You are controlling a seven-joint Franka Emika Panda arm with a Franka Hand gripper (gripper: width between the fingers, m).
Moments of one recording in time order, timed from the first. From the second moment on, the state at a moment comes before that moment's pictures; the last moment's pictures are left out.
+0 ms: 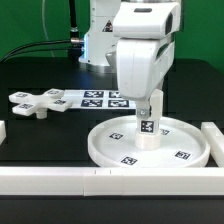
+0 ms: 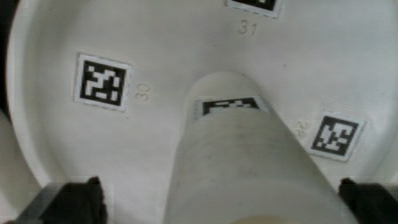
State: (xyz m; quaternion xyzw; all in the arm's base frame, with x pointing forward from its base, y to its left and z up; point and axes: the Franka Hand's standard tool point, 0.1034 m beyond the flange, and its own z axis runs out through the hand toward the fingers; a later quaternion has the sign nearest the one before) arm 0.562 0.038 0.073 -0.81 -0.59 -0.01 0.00
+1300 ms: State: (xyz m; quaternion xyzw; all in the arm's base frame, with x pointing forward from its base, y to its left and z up) arm 0.561 0.039 0.071 -0.74 -0.67 0.00 0.00
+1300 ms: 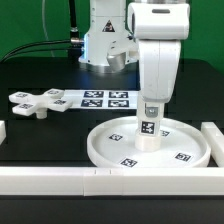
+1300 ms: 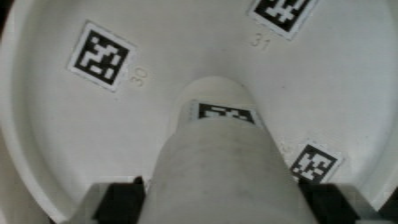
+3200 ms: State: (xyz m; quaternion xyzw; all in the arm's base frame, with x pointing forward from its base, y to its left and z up) arm 0.559 0.037 0.070 -1.00 0.03 0.00 0.03
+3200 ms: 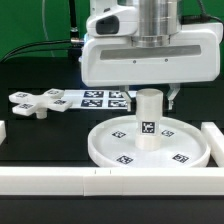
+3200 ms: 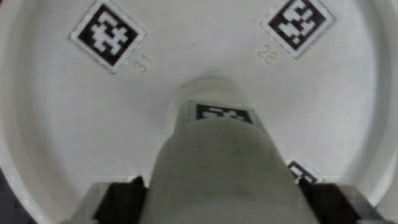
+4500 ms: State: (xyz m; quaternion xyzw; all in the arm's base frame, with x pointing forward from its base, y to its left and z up) arm 0.561 0.038 0.069 -0.77 0.63 0.03 0.09
